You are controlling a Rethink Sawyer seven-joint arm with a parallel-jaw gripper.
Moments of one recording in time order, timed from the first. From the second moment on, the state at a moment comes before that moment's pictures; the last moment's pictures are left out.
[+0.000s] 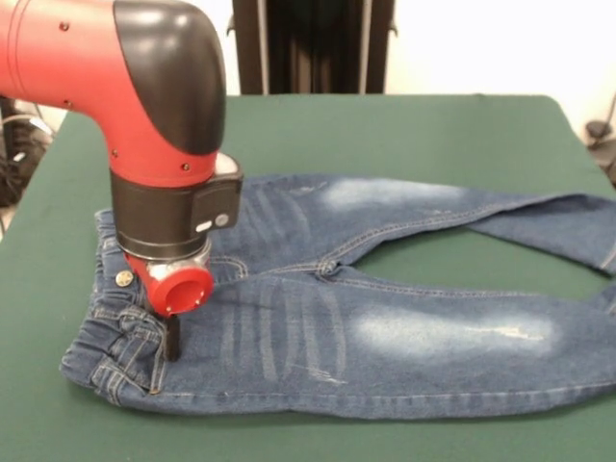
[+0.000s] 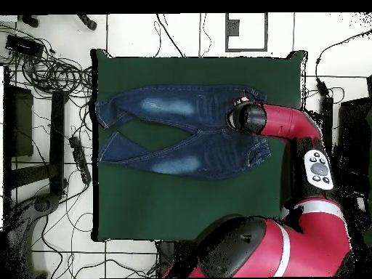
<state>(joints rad) -0.43 -0.25 0.13 1.08 -0.37 0.56 2.69</state>
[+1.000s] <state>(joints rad) -0.59 -0.17 0.36 0.88 -0.42 0.79 2.30</state>
